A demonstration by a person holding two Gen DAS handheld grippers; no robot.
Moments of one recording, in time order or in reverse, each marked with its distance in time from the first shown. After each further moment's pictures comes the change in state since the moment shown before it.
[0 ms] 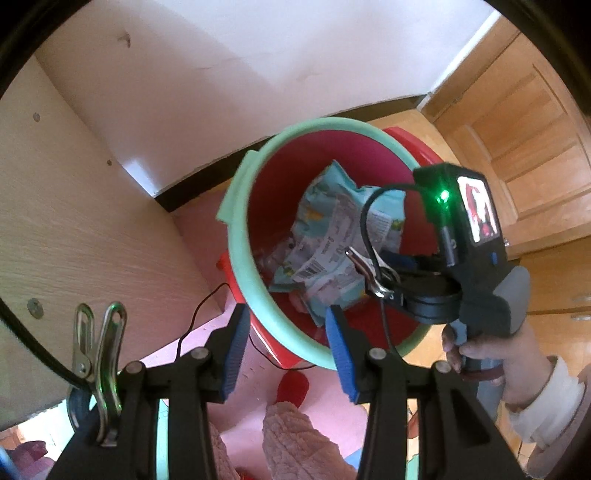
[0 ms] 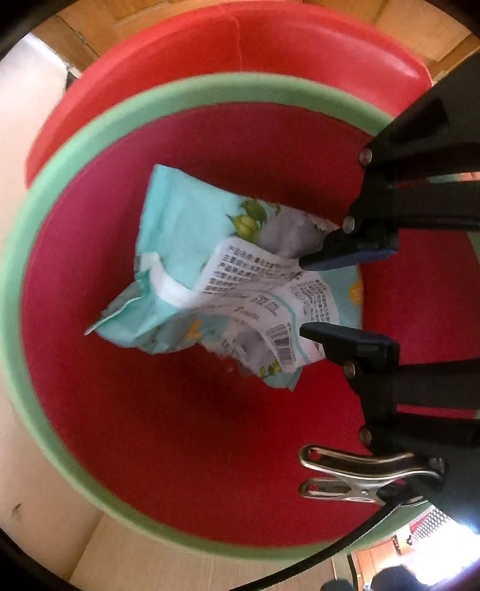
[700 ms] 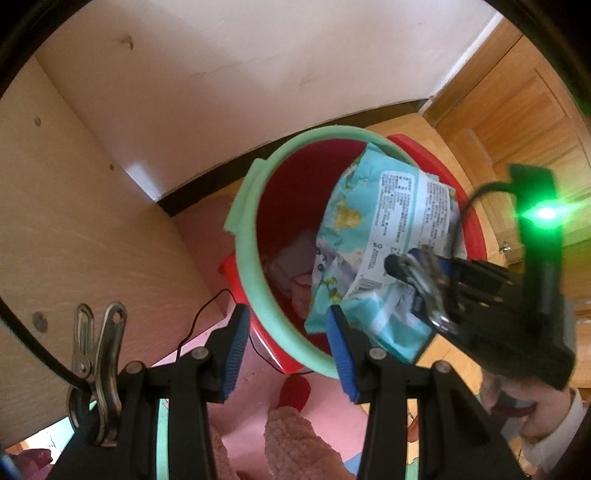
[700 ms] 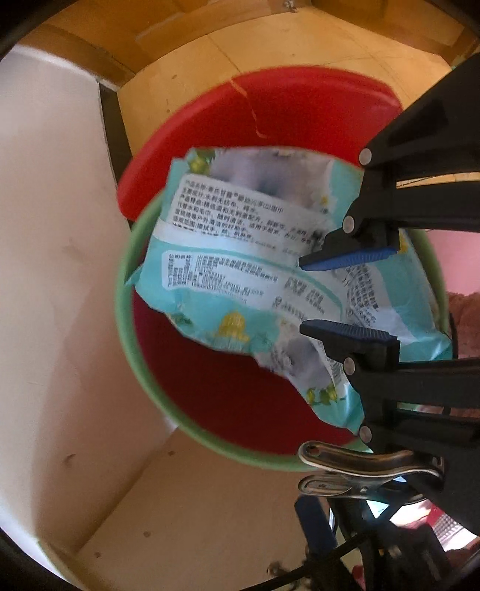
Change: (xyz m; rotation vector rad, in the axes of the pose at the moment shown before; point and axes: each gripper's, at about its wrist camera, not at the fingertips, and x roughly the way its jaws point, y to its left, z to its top) left arm 0.003 0.005 0.004 -0.005 -0.011 0.009; right arm -0.067 0.008 -0.020 -0.006 -0.187 0.045
